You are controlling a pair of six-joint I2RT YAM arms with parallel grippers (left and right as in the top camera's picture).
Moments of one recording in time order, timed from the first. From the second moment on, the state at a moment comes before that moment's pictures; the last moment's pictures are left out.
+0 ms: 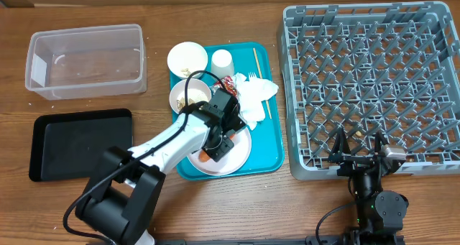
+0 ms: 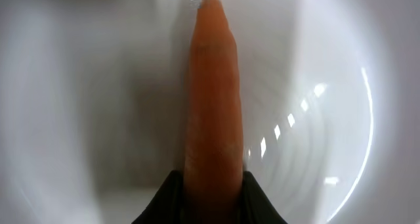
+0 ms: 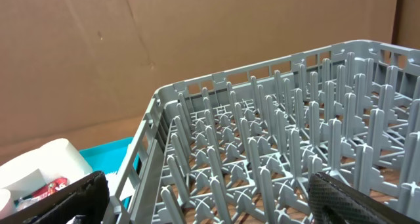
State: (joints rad) left arm -0.56 1.79 1.06 -0.73 0.04 0.25; right arm -0.03 0.01 0.02 -0.03 -0.01 0.23
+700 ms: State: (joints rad) left arm -0.08 1.41 1.43 -1.23 -0.04 -0.23; right arm -0.03 0.01 0.02 -0.03 -0.01 0.23
